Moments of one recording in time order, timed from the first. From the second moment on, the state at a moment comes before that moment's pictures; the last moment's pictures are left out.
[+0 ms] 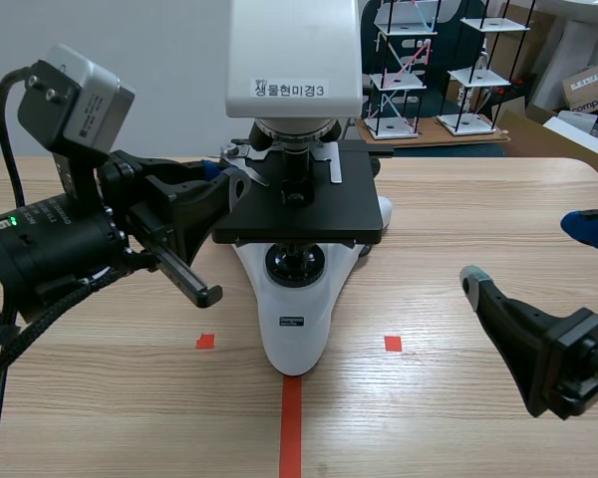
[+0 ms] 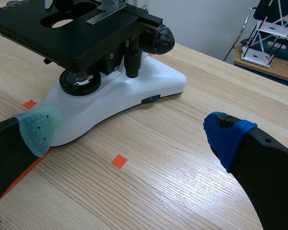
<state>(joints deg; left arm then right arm) 13.7 -26.5 14.7 107.1 -18.3 -24.0 -3.2 -45.2 30.7 12.7 113.7 16.7 24.4 13.1</state>
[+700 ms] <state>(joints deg) 31.2 -31.4 1.2 107.1 -18.3 -25.0 -24.1 -45.2 30.7 12.7 113.7 16.7 24.2 13.1</state>
